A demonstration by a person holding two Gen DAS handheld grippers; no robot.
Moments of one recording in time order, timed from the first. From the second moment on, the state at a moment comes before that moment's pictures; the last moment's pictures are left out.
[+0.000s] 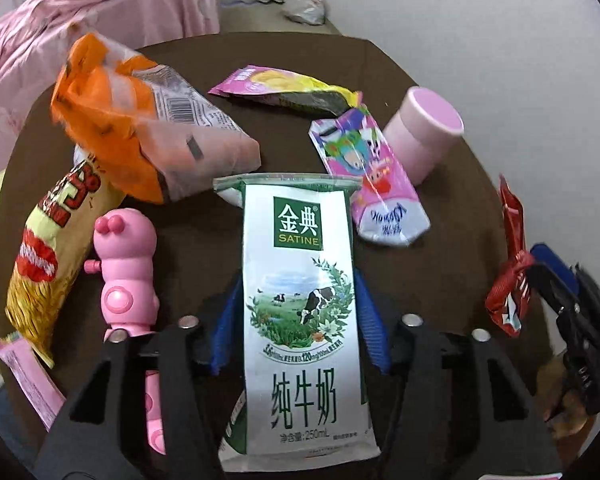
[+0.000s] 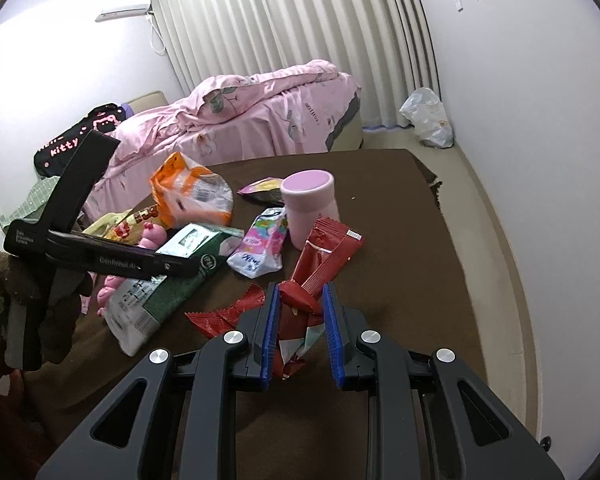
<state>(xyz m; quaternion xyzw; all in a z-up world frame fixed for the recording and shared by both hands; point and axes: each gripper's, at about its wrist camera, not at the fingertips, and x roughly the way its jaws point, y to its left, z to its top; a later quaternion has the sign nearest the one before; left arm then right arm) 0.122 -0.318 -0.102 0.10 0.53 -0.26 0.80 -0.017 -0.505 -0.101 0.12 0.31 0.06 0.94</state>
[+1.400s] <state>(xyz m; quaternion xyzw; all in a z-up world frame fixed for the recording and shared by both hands) 0.055 -0.160 0.064 -0.04 0.25 -0.21 0.94 0.002 -0.437 -0.005 0.04 0.22 0.15 0.96</state>
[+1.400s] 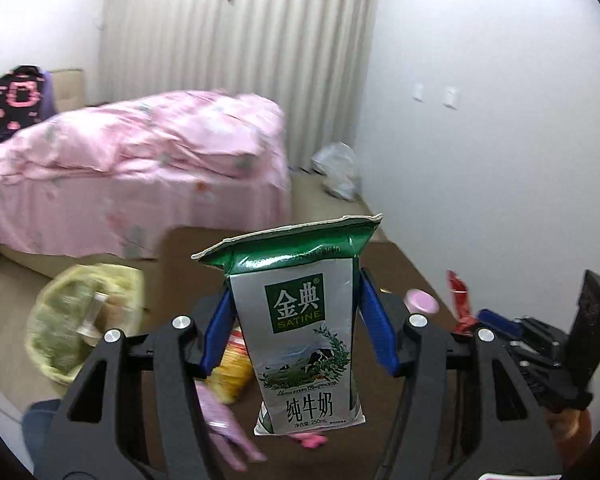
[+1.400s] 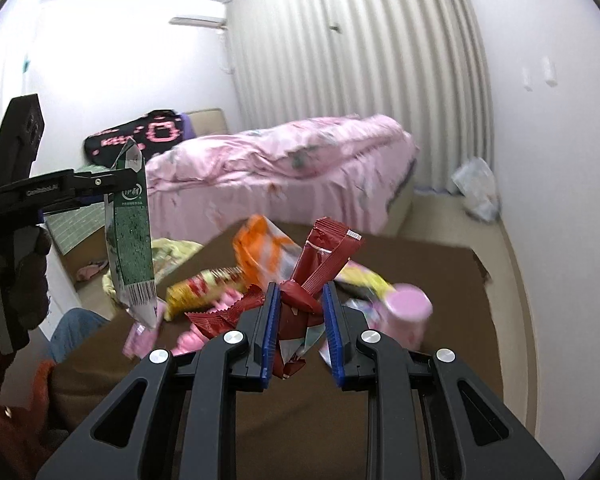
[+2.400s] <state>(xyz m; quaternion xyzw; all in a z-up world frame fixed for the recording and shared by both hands) 0.196 0.127 -0.088 -0.15 0.33 0.09 0.93 0.181 -0.129 0.029 -0.15 0.26 0.32 0.90</state>
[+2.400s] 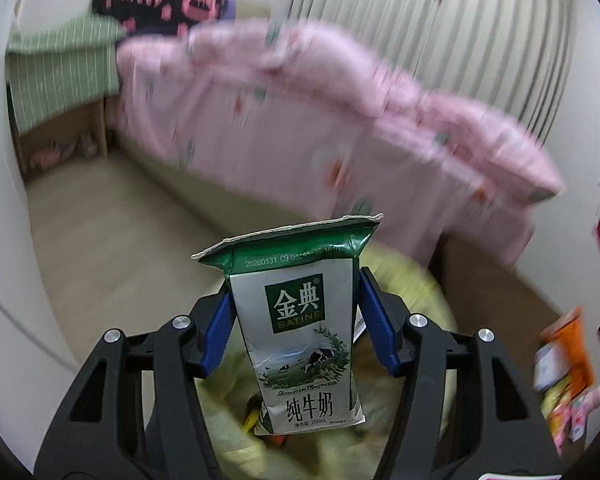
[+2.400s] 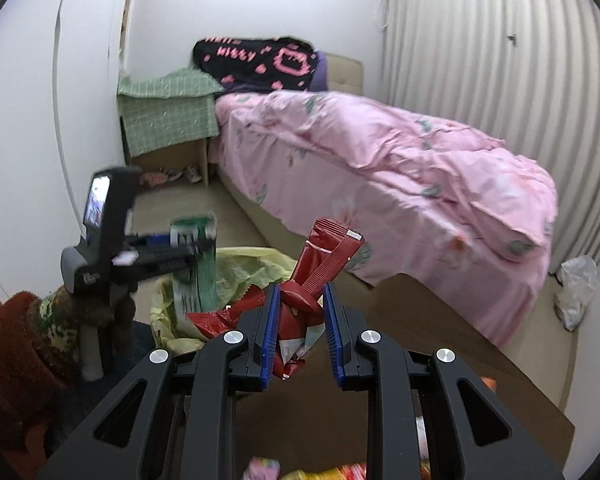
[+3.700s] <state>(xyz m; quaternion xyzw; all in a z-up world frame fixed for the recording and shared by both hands) 0.088 -0.017 -0.012 -0.17 0.29 -0.04 0.94 0.140 -0.309 0.006 -0.02 0.30 0.23 0.93</state>
